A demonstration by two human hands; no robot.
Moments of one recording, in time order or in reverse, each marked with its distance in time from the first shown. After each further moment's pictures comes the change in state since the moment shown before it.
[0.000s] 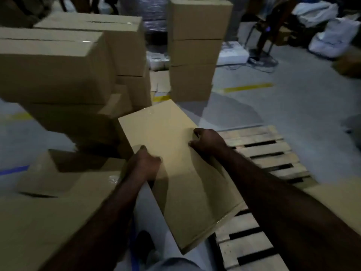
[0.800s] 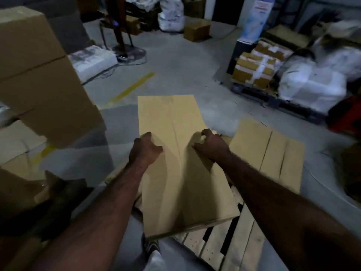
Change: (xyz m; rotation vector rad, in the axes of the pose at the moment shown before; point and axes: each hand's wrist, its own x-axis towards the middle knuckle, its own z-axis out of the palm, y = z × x) left_hand 0.083 0.342 0.256 0.353 -0.403 0.718; right_hand -0.032 0.333 -0.096 0.321 0.412 0.766
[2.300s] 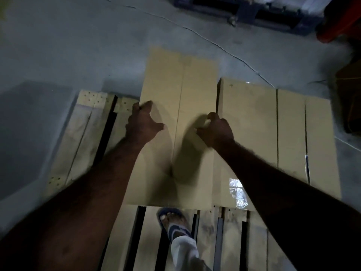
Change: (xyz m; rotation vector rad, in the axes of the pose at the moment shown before) left_hand 0.562 0.201 0.476 0.154 -0.345 0.347; right_hand 0.510 0.354 0.113 0.253 0.050 0.633
